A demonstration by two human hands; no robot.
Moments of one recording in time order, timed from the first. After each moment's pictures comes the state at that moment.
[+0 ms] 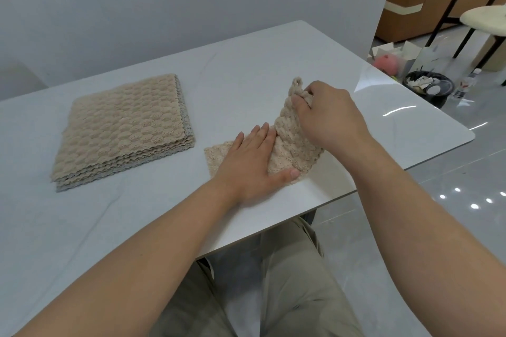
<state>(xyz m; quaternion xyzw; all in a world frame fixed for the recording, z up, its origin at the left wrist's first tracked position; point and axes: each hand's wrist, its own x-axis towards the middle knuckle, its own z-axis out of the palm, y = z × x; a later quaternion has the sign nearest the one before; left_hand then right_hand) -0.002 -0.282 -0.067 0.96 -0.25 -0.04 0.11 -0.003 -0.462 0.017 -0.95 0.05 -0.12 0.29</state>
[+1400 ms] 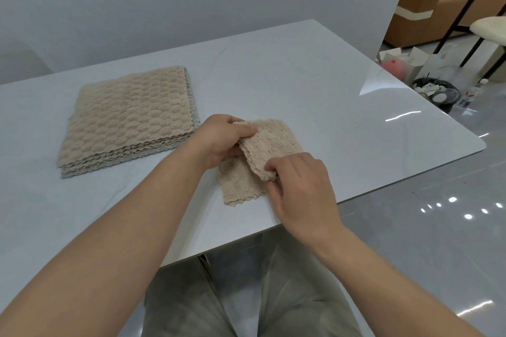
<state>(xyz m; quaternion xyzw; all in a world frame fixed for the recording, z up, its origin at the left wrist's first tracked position) 0.030 -0.243 -0.017 0.74 0.12 -0.17 0.64 -0.086 -0.401 -0.070 -0.90 -0.15 -0.32 0.24</state>
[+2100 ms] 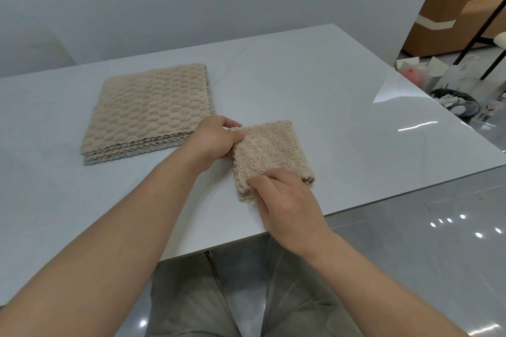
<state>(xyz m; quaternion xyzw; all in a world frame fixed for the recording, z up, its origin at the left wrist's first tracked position) 0.020 -0.201 -0.021 0.81 0.12 -0.10 0.57 -0.089 -0.367 -0.082 -0.88 -0.27 -0.29 0.25</state>
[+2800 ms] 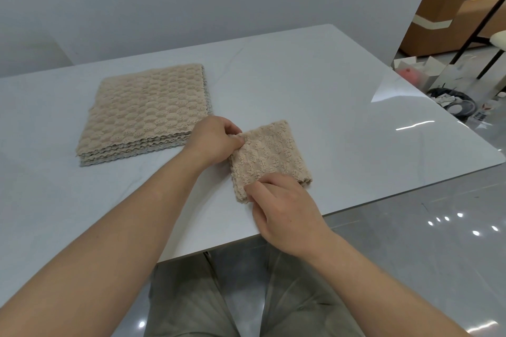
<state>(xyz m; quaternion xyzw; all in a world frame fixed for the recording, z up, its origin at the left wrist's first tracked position) 0.024 -0.198 -0.031 0.93 0.04 -0.03 0.36 -0.091 -0.373 -0.082 -0.90 -0.31 -0.20 0.22</state>
